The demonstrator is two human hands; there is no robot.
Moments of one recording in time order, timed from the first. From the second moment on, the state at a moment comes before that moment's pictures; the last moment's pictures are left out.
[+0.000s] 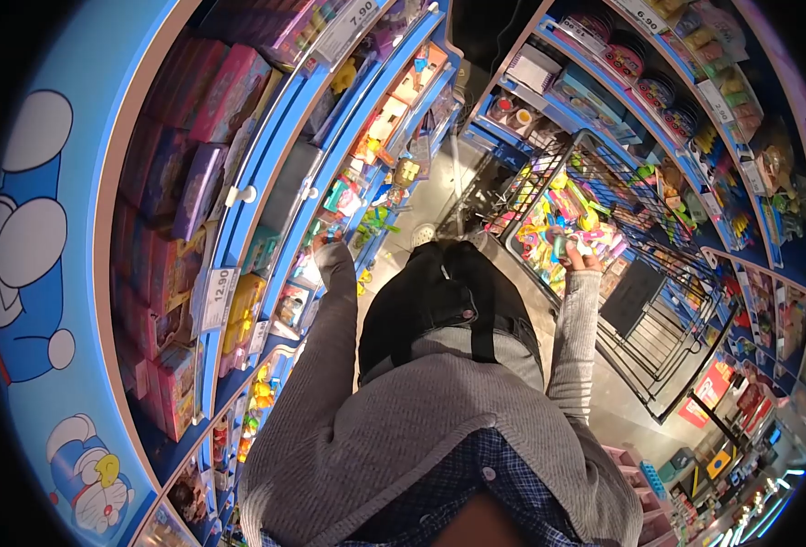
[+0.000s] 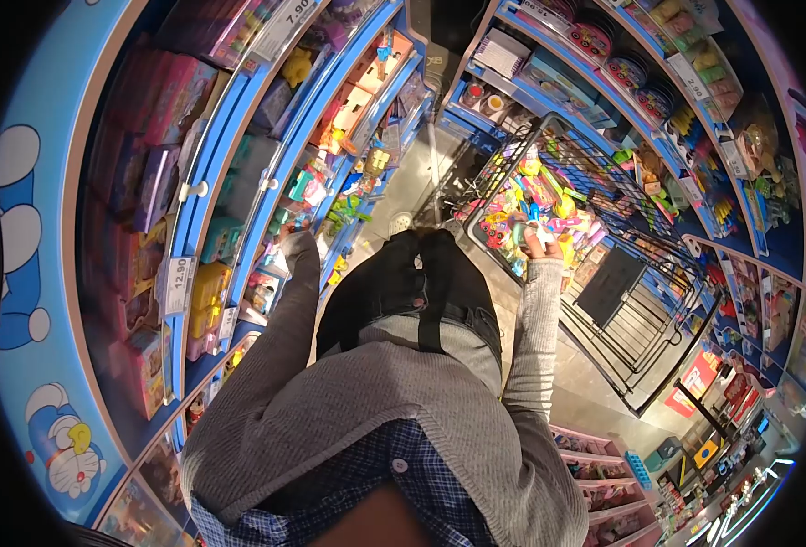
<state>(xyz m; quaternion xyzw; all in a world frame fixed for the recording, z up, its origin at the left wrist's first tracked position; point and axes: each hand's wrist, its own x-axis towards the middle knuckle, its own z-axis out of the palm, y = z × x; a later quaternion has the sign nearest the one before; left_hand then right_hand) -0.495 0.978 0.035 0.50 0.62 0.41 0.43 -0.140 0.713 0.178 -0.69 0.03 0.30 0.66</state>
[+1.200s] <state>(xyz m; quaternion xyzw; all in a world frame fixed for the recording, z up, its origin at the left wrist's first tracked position) -0.555 0.950 0.060 0.16 0.65 0.40 0.62 -0.225 0.798 0.274 -0.59 -0.11 0.55 0.57</state>
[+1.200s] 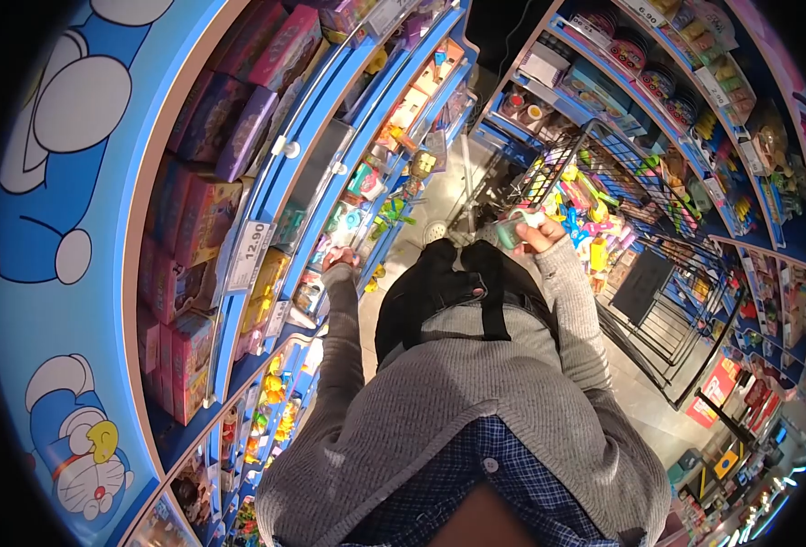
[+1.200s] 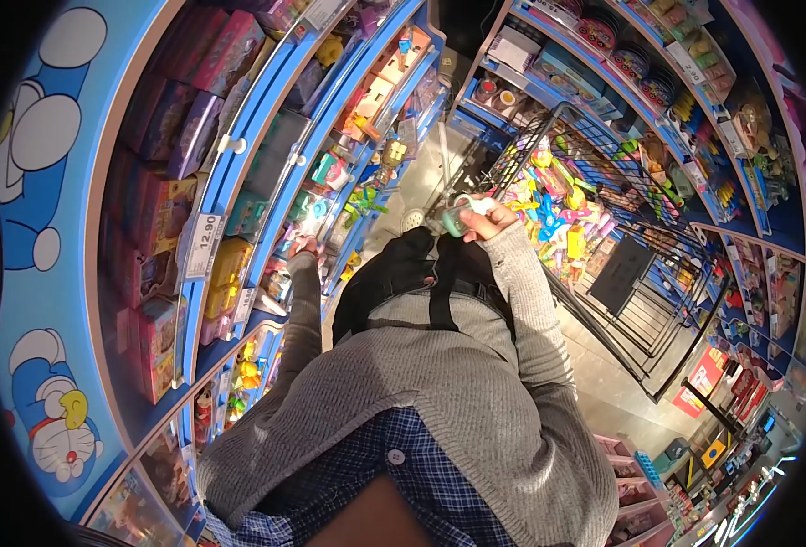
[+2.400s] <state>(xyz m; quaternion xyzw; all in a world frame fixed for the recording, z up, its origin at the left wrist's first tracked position) -0.529 0.976 0.007 0.34 0.61 0.51 0.49 -0.195 0.742 0.272 -0.65 -0.05 0.51 0.56</state>
